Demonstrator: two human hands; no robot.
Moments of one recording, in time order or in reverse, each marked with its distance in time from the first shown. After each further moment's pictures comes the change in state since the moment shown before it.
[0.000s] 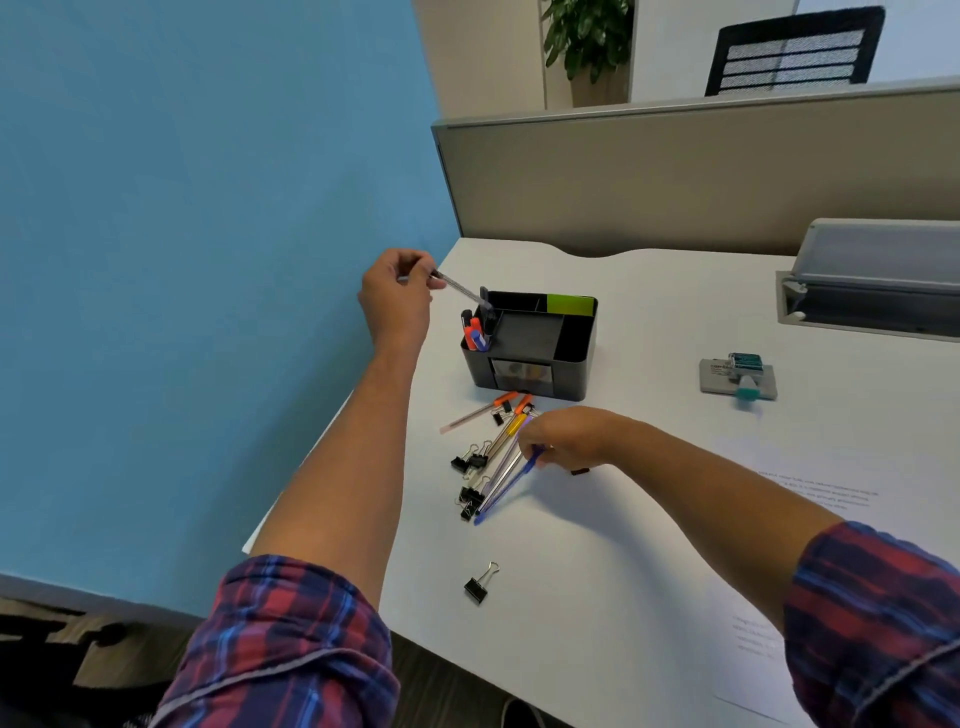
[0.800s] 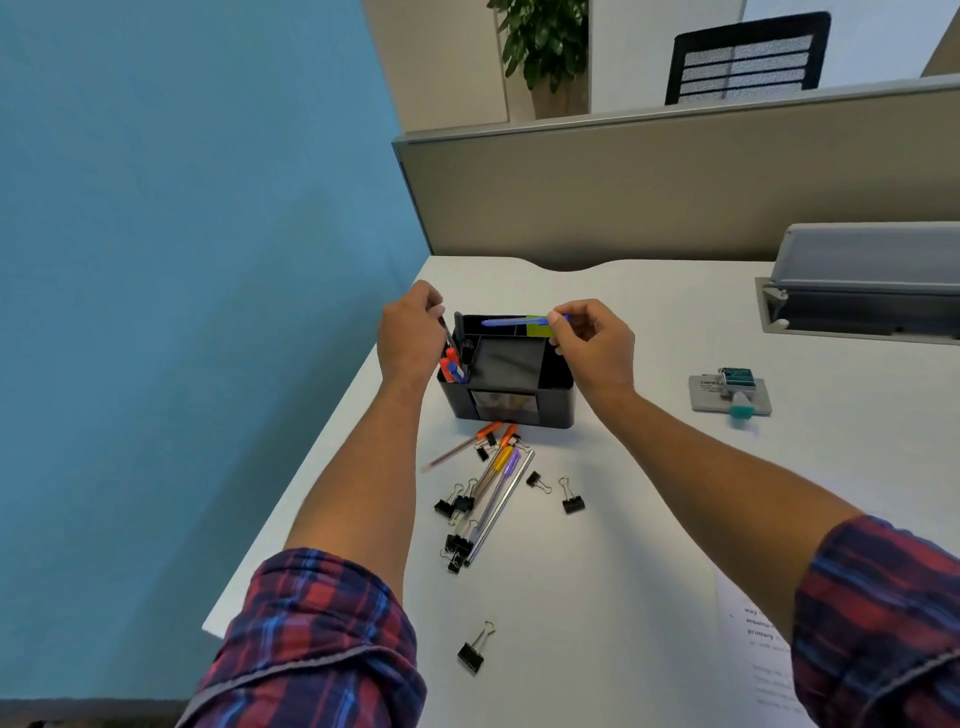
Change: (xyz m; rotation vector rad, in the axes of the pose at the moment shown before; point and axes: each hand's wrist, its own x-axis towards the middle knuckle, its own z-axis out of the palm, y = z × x) left_hand 0.027 -0.043 0.058 0.535 -0.206 0.142; right_hand 0.021 0.048 -0.063 0.892 1.353 0.418
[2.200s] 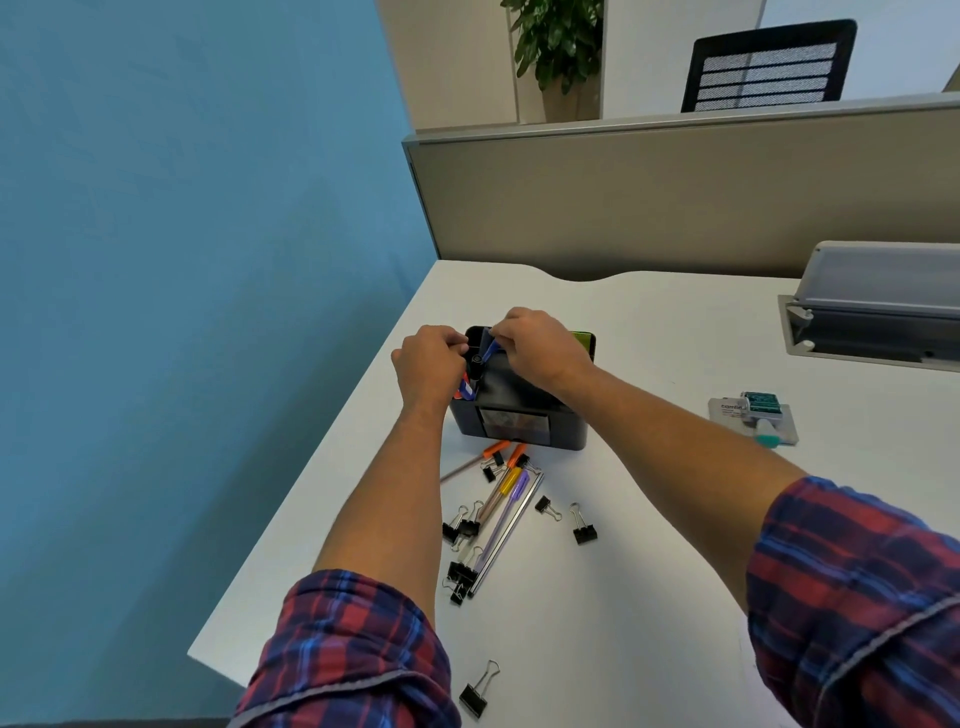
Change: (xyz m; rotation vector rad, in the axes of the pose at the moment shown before) left_hand 0.002 -0.020 0.037 0.049 -0.091 -0.110; right_hand 0.042 -0.032 0.067 -0.828 -0.567 -0.340
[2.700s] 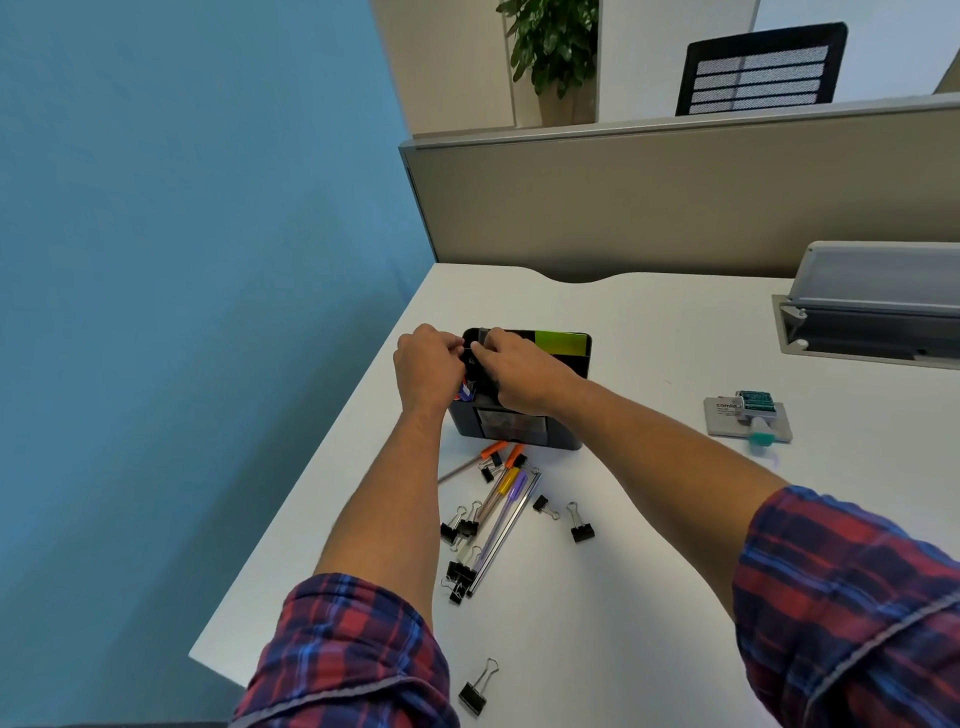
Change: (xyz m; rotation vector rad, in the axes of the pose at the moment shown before) left_hand -0.001 -0.004 0.000 0.125 0.024 0.079; right_hand -0.013 -0.001 0.022 -0.169 -0.168 -0.198
